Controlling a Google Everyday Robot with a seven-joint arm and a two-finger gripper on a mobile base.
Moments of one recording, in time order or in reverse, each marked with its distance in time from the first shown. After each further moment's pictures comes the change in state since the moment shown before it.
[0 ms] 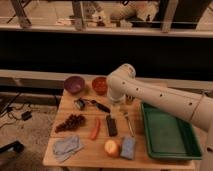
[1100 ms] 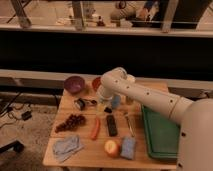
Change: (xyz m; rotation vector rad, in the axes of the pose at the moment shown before) arm -0.065 -0.030 0.056 -0.026 -0.188 0.077
